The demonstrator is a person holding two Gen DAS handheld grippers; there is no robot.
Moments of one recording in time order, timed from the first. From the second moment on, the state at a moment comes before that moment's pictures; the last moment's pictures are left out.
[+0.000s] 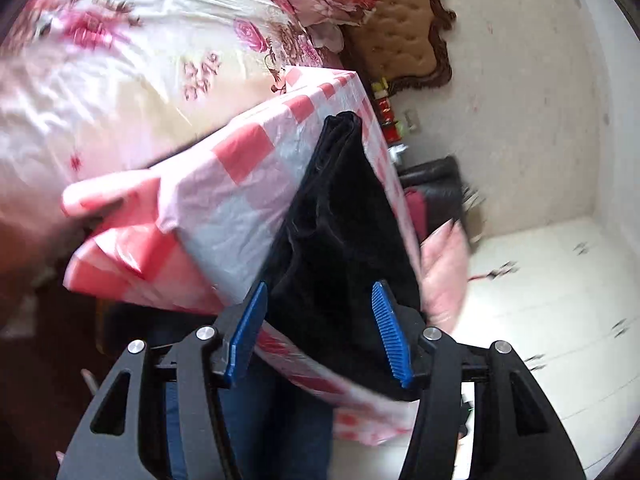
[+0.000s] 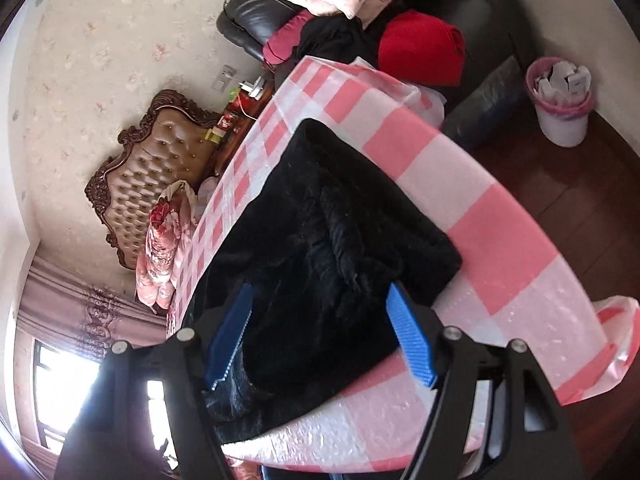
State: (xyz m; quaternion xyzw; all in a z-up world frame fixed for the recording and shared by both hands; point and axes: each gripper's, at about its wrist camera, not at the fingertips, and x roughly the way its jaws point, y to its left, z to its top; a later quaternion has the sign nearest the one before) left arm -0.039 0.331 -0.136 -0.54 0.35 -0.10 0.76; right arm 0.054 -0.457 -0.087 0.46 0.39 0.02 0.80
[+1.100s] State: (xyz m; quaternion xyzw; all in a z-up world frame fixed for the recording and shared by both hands) left arm 0.027 0.301 -0.145 -0.54 0.43 -0.06 0.73; right arm 0.092 -0.429 -0.089 0.40 0.43 -0.03 0.81
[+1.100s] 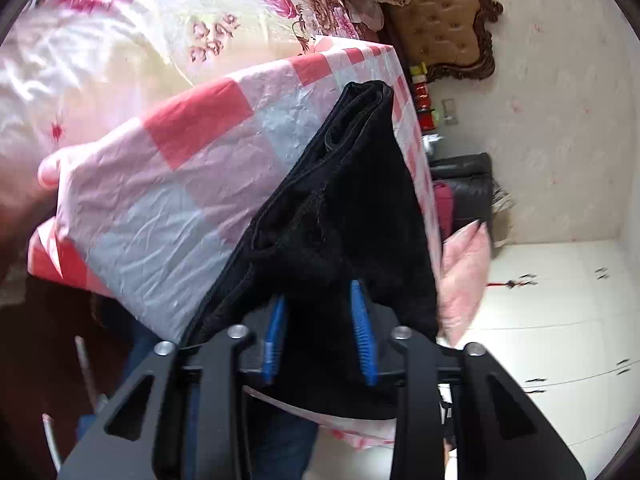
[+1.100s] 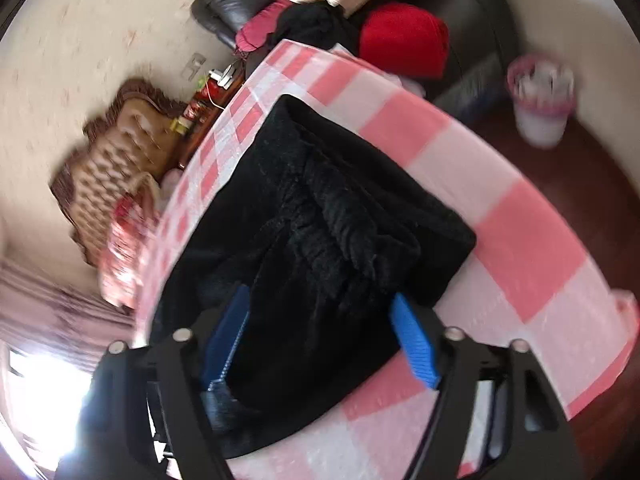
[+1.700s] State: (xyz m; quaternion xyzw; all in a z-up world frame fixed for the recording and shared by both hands) left arm 0.039 0.289 -0.026 -0.44 0.40 -0.10 0.80; right arm 0.101 -0.463 -0.019 0.43 0.37 0.05 0.82
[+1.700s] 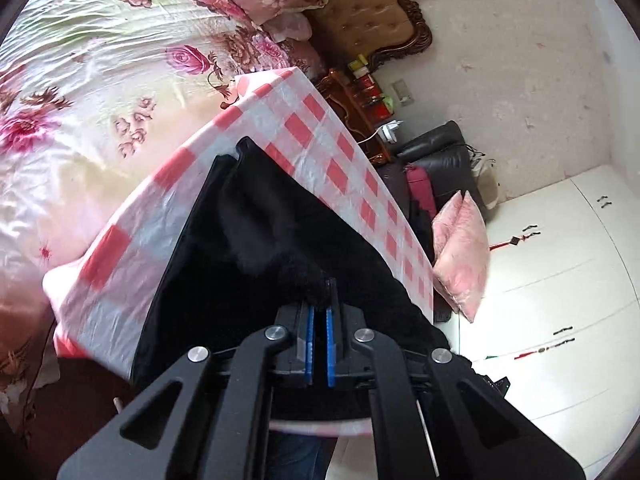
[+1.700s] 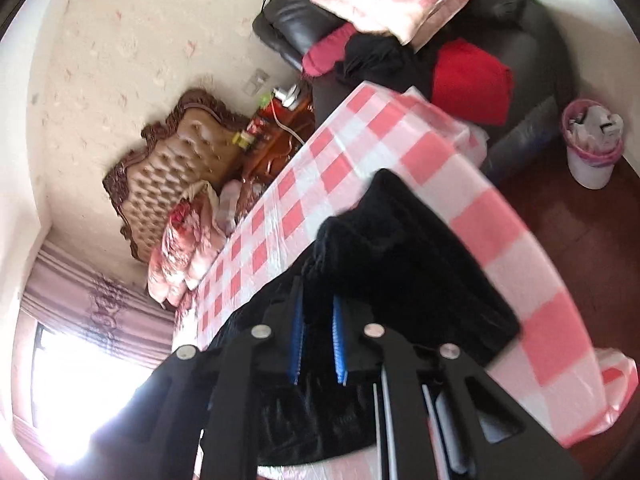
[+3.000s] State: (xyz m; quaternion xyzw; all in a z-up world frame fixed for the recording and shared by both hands) left arm -0.056 0.332 -0.139 -0.52 0.42 -0.01 0.74; right arm 0.026 -0.393 -0.032 0.17 0.43 -0.01 0.89
